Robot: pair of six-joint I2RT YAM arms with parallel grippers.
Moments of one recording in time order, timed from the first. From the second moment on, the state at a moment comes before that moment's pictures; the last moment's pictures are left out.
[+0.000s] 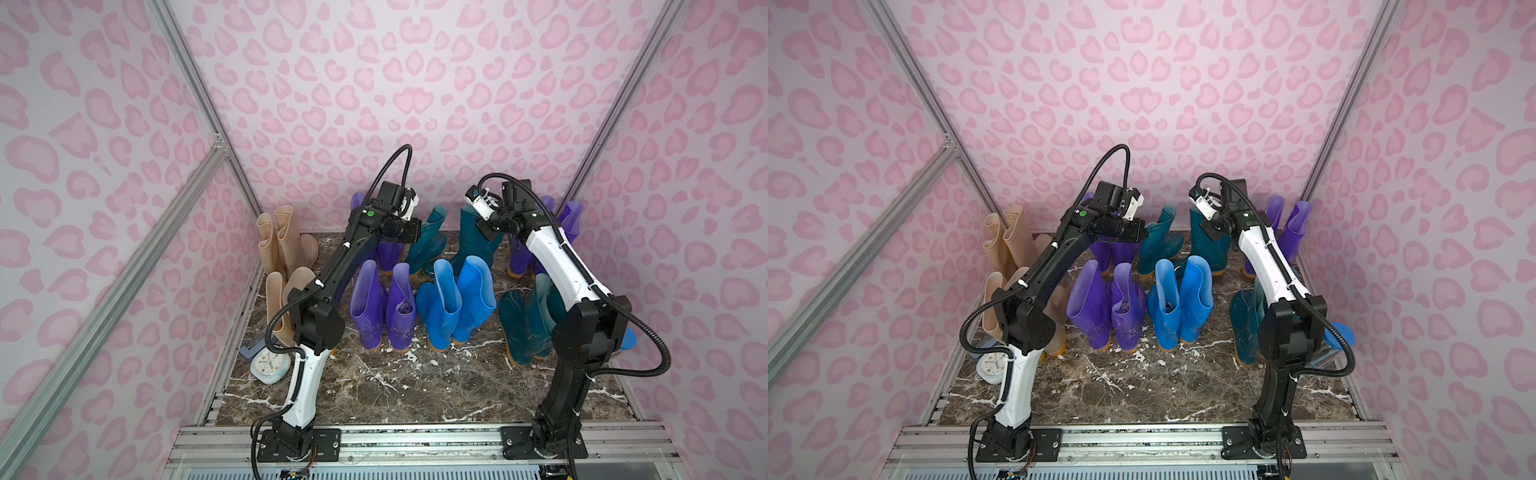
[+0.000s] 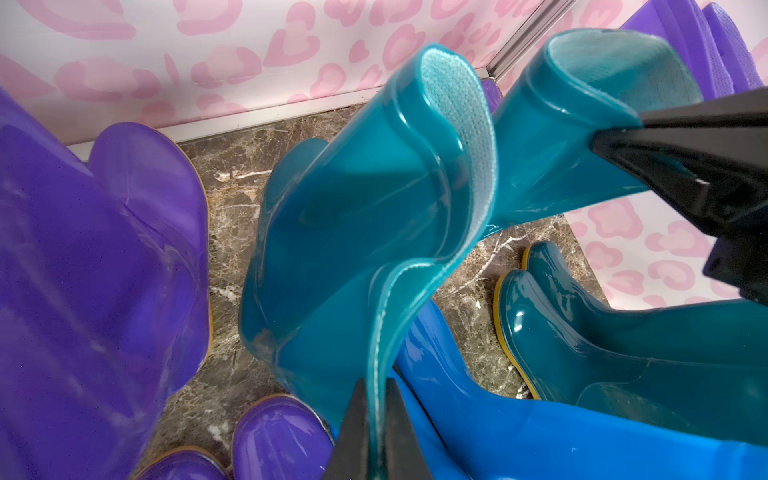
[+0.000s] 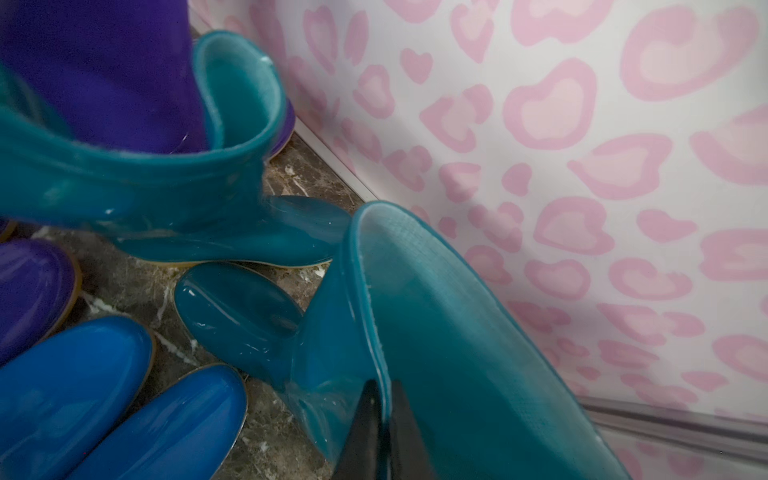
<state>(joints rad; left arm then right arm) -0.50 2.24 2.43 -0.97 0.30 -0.26 0.16 1.93 1.97 -0.70 -0.09 -0.52</state>
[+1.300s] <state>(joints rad) -0.48 2.36 2.50 -0.69 0.45 -0.56 0.23 2.12 2.41 -0.78 -0.02 0.05</state>
